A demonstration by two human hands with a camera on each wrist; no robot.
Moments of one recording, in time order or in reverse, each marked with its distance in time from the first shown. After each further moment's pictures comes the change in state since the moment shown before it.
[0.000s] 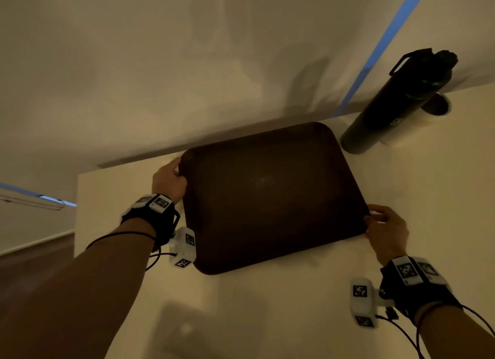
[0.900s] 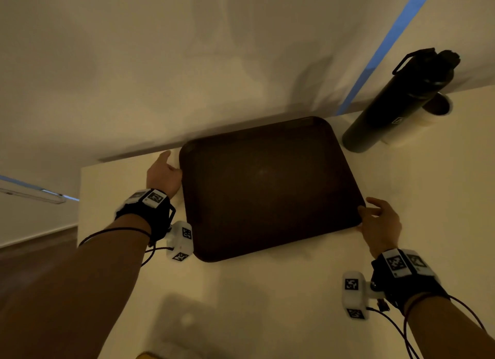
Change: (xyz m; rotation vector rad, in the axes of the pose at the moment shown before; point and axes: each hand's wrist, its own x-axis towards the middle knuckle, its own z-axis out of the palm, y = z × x) left_hand 0.006 -0.018 -0.006 -0.139 0.031 -0.123; right_hand -0.004 -0.006 0.010 0.000 -0.002 -0.014
